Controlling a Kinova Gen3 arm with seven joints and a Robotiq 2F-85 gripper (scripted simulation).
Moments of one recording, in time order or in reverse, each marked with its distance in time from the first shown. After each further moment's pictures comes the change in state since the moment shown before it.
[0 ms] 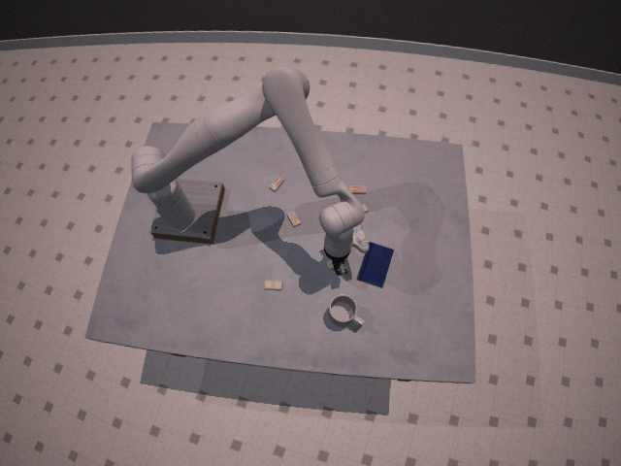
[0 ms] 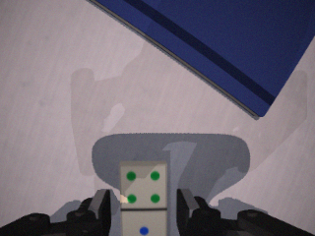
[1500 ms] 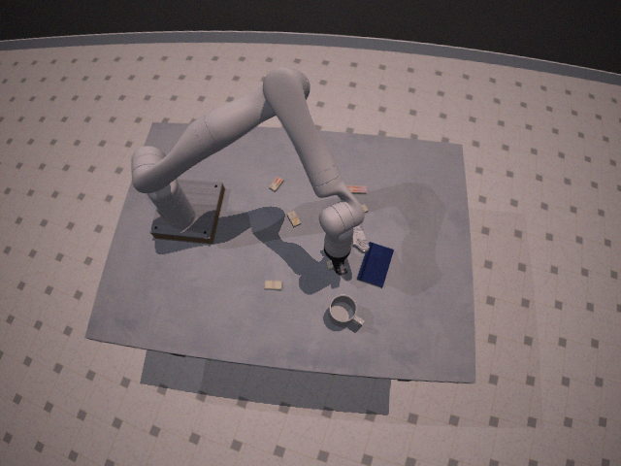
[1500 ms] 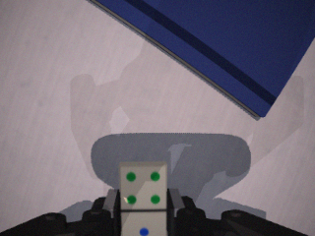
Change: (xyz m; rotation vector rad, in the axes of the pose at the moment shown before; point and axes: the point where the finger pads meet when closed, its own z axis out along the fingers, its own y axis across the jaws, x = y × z) arm 0.000 0.000 0.002 0.000 0.000 0.000
